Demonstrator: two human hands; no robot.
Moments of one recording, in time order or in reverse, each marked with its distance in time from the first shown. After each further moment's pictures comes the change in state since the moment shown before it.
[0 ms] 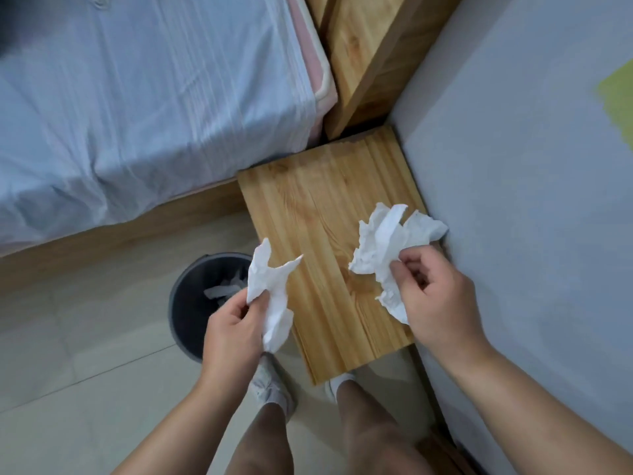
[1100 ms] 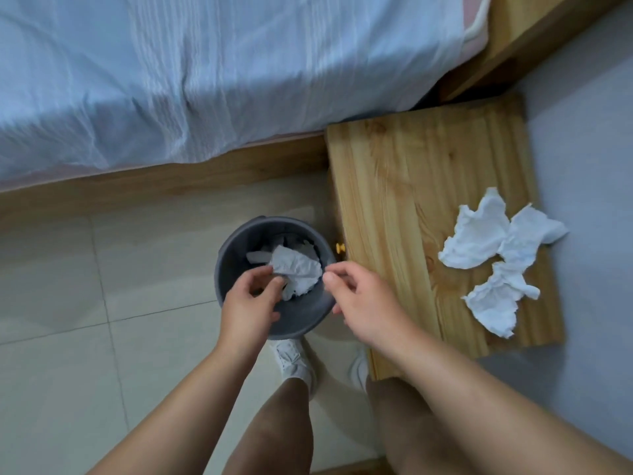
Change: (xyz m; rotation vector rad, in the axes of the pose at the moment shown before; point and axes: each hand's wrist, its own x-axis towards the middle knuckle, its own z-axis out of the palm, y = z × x) left_hand 0.063 -0.086 -0.064 -0.069 0.155 -0.185; right_hand -0.022 -0.029 0.190 0.081 -0.637 0.238
